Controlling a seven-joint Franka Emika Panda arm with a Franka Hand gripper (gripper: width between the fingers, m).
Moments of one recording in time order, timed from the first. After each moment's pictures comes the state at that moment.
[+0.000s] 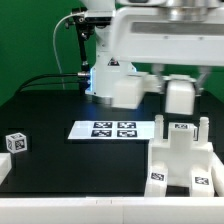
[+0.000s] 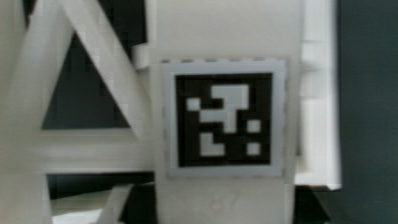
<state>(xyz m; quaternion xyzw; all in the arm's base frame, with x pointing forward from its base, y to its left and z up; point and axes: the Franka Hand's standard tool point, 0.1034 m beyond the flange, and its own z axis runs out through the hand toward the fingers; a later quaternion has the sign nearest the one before) 0.597 0.088 0.158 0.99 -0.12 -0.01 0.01</state>
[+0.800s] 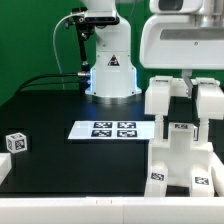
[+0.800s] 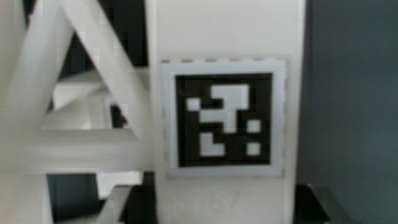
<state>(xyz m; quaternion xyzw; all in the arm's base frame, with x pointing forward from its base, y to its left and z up) 0.585 0.113 0.143 0.99 -0.14 -0.03 -0.03</state>
